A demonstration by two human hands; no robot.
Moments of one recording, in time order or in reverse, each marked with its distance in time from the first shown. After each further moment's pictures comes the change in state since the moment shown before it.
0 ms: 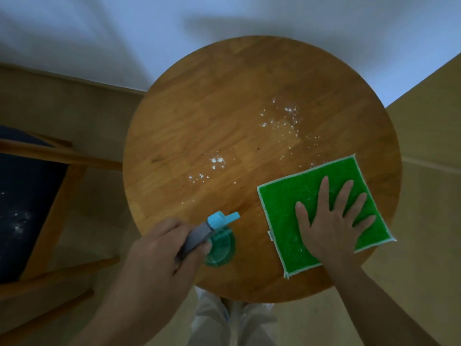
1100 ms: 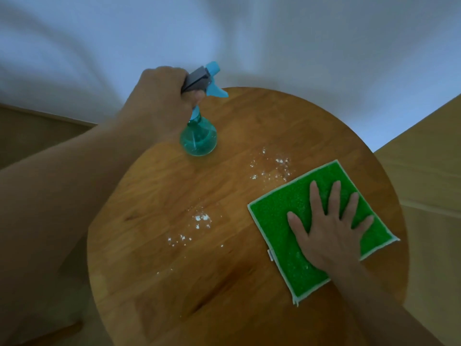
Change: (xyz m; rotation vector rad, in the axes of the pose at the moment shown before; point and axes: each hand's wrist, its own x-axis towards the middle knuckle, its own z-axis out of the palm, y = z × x) left_hand 0.279 0.008 -0.062 0.257 0.341 0.126; right_hand 0.098 -0.021 -0.039 -0.059 0.015 -0.128
